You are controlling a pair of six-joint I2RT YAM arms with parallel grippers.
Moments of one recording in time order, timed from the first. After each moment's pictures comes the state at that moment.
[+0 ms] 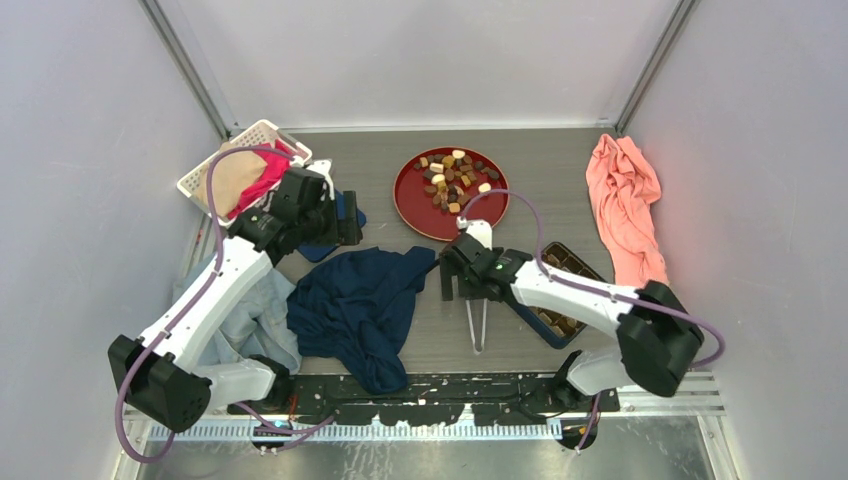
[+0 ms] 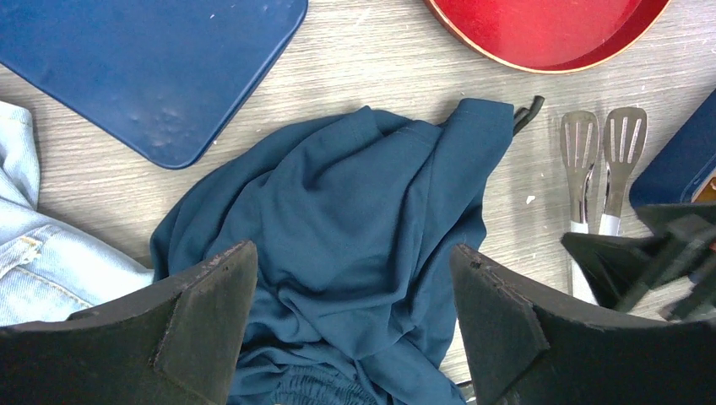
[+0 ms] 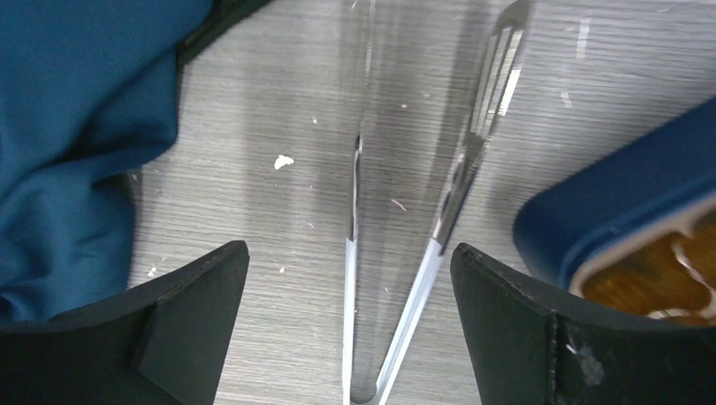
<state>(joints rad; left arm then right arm) -0.45 1.21 1.17 -0.76 -0.06 -0.39 0.84 1.42 0.85 -0.52 0.30 0.63</state>
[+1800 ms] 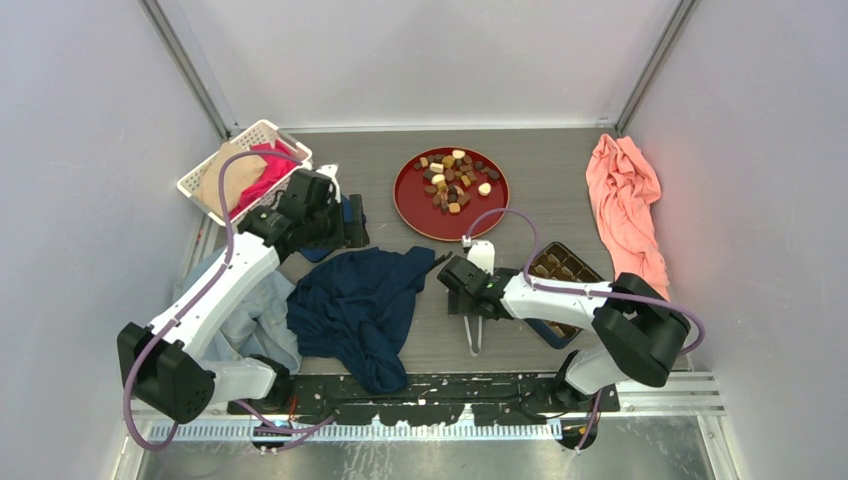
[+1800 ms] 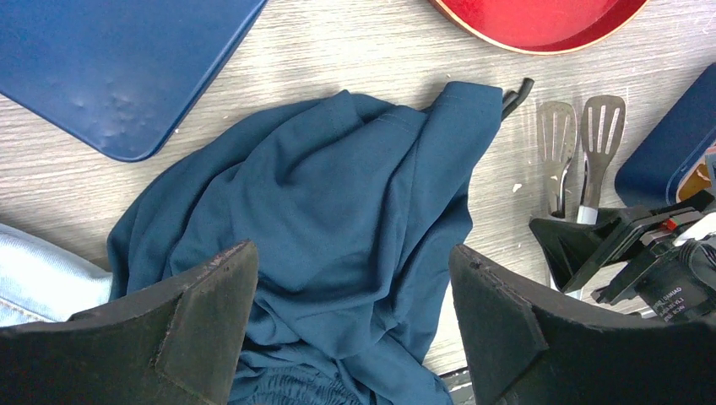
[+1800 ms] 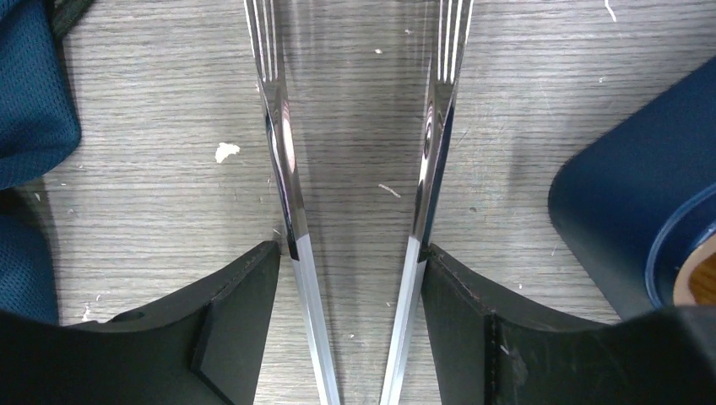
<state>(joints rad) -0.45 1.25 1.14 -0.74 0.01 -0.43 0.91 1.45 0.71 -0.42 0.42 0.84</state>
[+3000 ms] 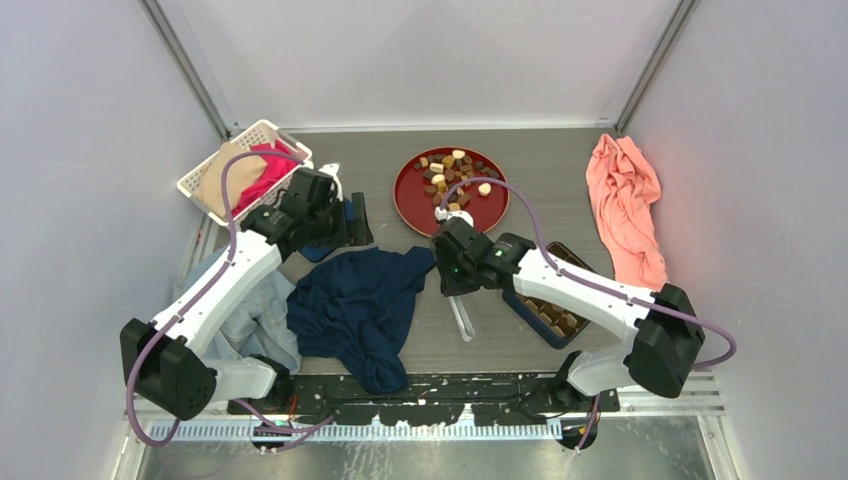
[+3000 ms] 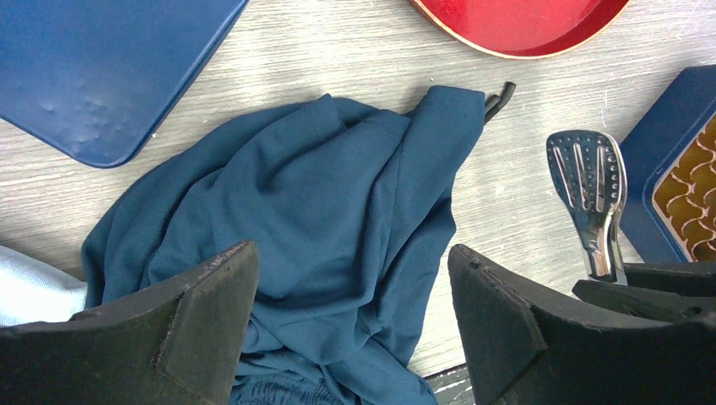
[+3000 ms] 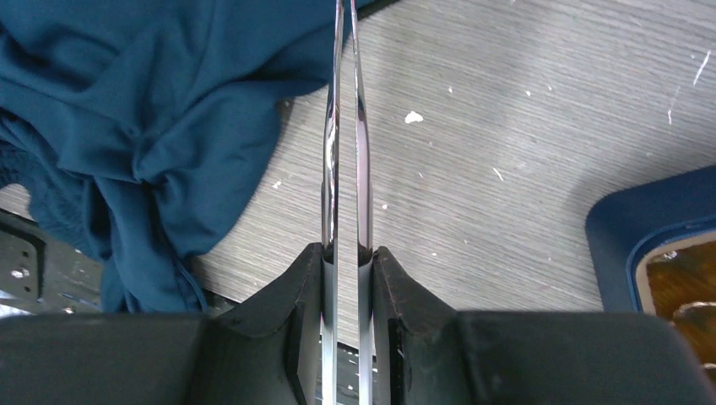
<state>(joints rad) -0.45 1.27 1.14 -0.71 0.04 -0.45 0.89 1.37 1.07 -0.71 0.14 0.59</state>
